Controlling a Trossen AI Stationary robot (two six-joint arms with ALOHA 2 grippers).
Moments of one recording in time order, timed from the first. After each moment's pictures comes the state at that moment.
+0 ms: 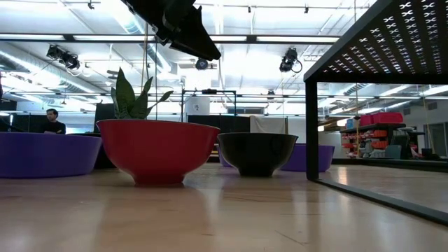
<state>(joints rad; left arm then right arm) -0.26 1.49 1.01 -0.12 -0.70 -0.12 1.27 1.51 1.32 -1.58 0.41 1.46</state>
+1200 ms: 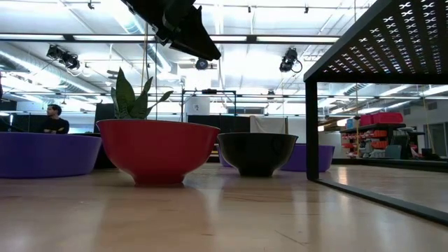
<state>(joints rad) -0.26 1.49 1.01 -0.12 -0.69 -0.12 1.27 1.49 1.32 -1.57 0.38 1.54</state>
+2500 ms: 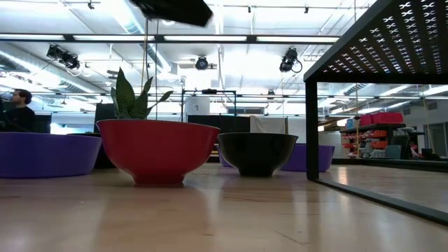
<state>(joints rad) -0.50 1.49 1.01 -0.07 -0.80 -0.15 0.66 1.42 0.68 1.12 0.46 -0.24</state>
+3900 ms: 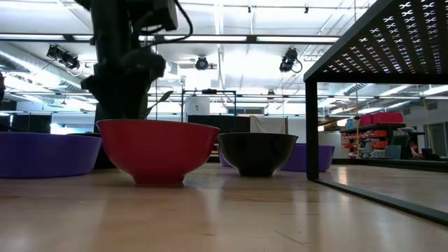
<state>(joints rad) -0.07 1.50 0.98 -0.84 -0.16 -0.96 0.55 1.47 0.85 0.56 0.58 -0.06</state>
